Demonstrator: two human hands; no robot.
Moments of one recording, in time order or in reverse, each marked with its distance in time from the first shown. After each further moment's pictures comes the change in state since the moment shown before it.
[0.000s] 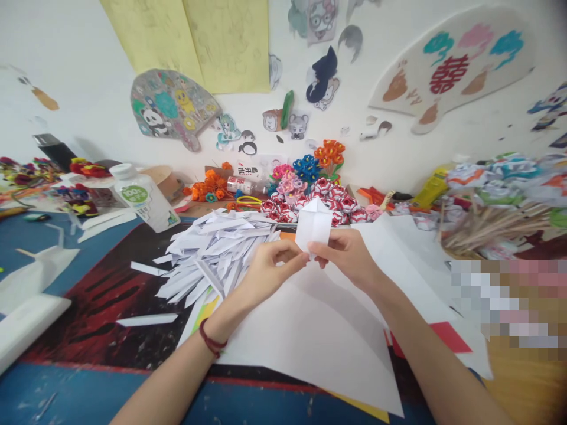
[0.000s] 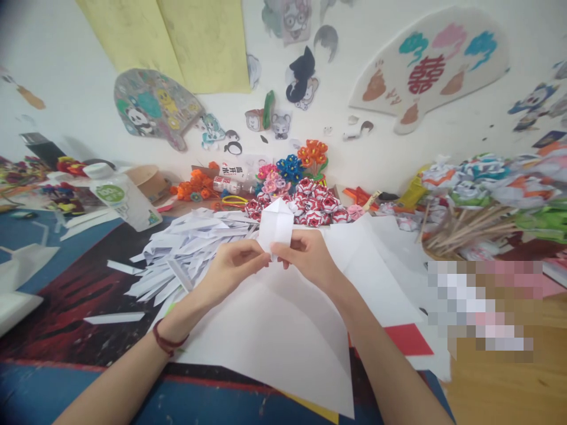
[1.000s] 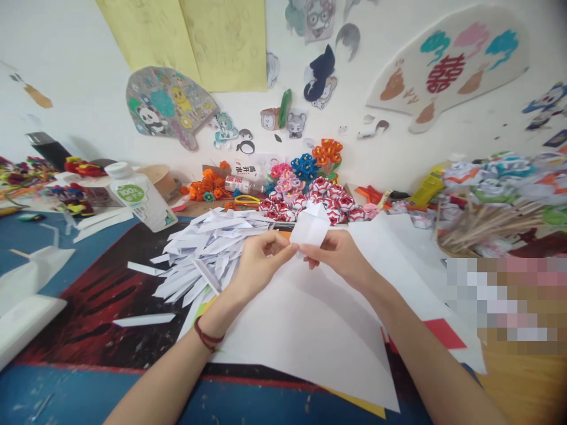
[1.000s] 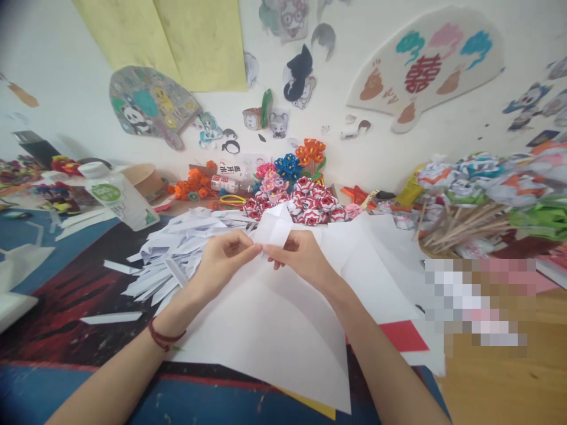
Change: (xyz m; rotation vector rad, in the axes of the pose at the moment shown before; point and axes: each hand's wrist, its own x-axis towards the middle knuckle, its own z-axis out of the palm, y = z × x) left_hand 0.005 -0.014 -0.007 -0.032 0.164 -0.016; right_hand 0.001 0.007 0.005 0.122 -0.043 0.111
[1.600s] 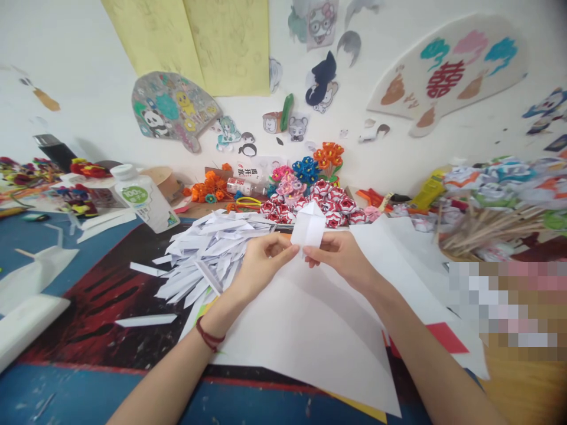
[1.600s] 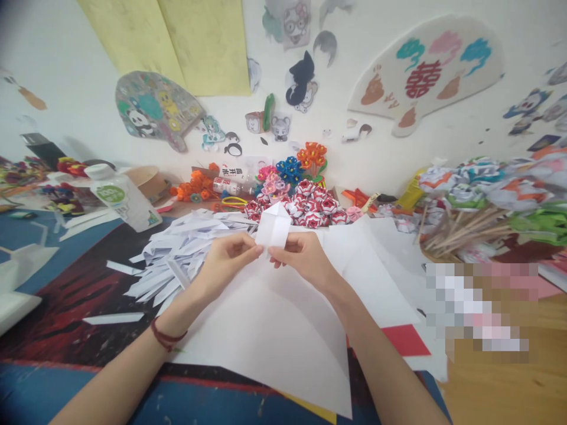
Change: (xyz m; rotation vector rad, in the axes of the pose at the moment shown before) left_hand 0.002 0.001 -0.001 0.041 -0.030 0.002; right_hand 0.000 -0.002 -0.004 -0.025 0.010 0.006
